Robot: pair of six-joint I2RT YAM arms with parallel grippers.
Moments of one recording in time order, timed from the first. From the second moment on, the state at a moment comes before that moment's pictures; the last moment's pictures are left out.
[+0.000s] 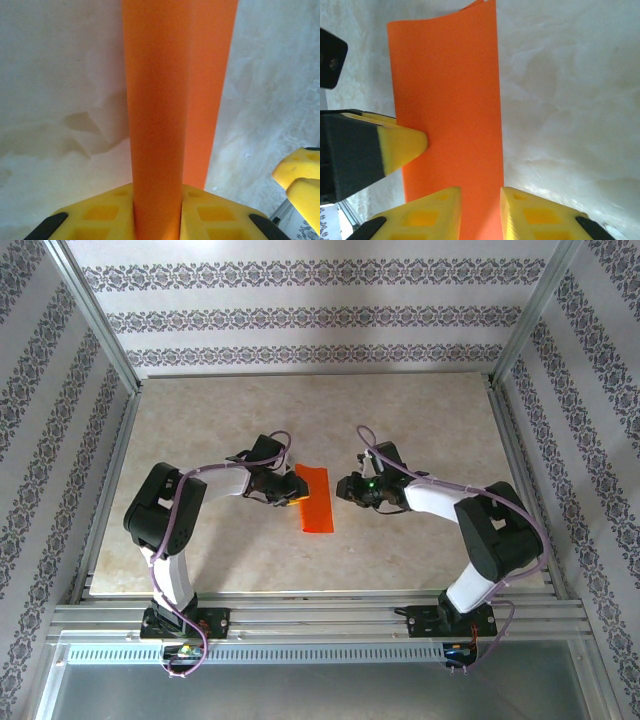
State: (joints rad) left arm -0.42 1.87 1.04 -0.24 0.54 -0.76; right arm 0.45 1.66 0.82 -0.06 -0.50 0.75
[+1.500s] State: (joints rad) left arm -0.53 1.80 1.12 -0.53 0.23 -0.68; right arm 0.57 1.86 0.95 -0.09 -0.37 1.04
